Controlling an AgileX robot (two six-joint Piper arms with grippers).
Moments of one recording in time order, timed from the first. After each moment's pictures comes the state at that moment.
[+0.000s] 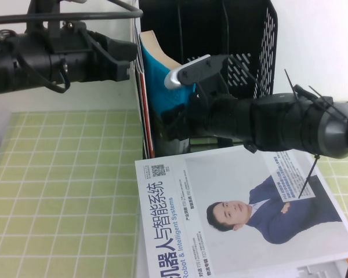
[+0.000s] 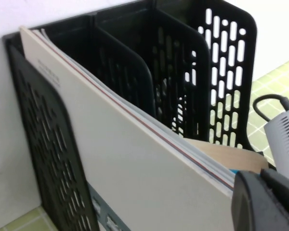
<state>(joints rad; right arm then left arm) 0.59 2.01 -1.40 1.75 0.14 -1.73 -0.20 1.49 -1.23 -1.23 0.58 1.19</state>
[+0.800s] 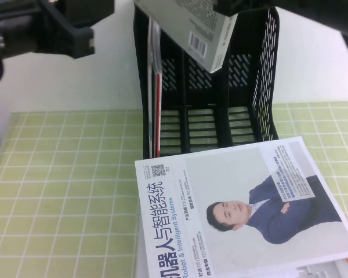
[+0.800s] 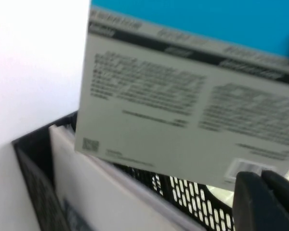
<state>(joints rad) 0.59 1.45 -1.37 1.75 0.16 -1.83 -0.20 1.20 -1.23 -1.12 0.64 1.07</state>
